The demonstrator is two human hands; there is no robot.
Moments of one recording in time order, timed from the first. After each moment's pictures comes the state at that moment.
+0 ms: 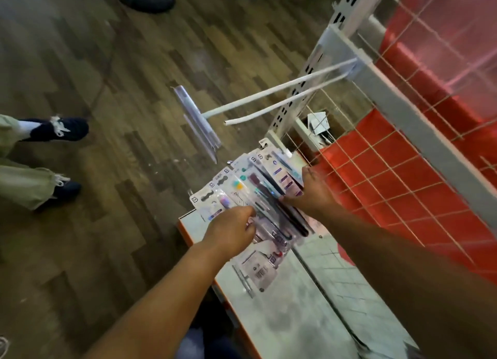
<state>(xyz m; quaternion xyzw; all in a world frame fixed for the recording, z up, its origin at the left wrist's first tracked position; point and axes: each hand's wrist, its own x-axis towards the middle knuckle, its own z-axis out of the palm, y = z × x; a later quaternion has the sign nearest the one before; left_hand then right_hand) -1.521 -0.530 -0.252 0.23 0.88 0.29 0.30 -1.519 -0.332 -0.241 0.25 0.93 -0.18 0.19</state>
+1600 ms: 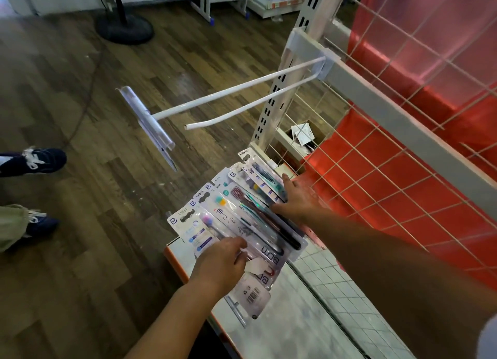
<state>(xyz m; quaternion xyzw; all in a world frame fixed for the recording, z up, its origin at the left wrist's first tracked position) -1.496 -0.520 -0.286 0.21 0.88 0.33 0.28 -1.530 -0.310 -0.274 0.25 0.92 -0.20 0.21</state>
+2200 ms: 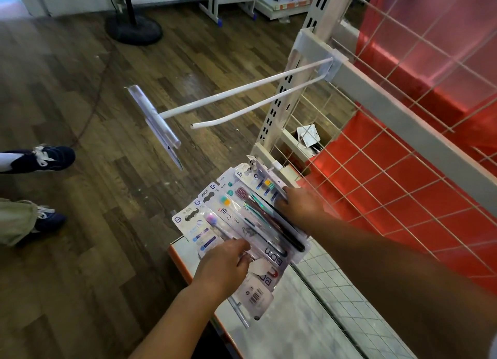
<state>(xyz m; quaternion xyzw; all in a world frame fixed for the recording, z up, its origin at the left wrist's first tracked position) -1.493 -0.520 -0.288 0.20 0.88 0.32 0.29 -1.531 -0.321 -0.267 0.19 0.96 -0.09 0.18</state>
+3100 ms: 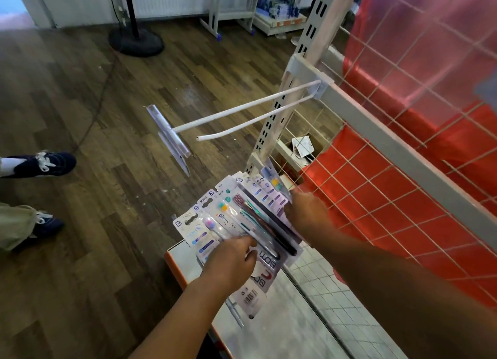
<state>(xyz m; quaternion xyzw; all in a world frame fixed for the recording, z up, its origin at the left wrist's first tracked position) -1.493 -0.510 -0.260 0.22 0.87 0.34 0.28 -1.511 -0.328 -0.234 0.23 0.97 -0.07 0.10</state>
